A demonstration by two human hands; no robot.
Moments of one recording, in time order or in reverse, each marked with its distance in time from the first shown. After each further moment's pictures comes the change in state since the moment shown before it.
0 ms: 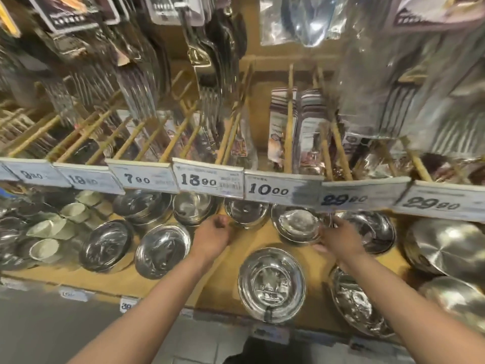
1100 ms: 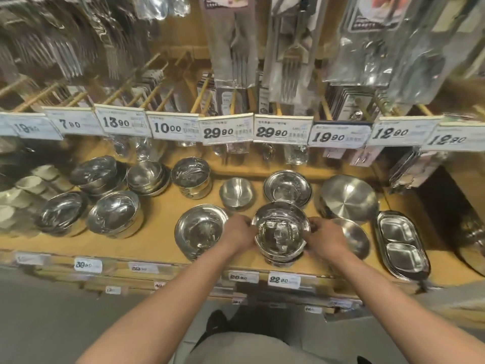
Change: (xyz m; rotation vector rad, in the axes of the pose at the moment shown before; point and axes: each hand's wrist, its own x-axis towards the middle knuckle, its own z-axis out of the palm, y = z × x) left_hand -0.120 0.003 0.185 0.333 -0.180 0.118; right_hand -0.095 0.065 -0.143 -0.591 0.049 -0.203
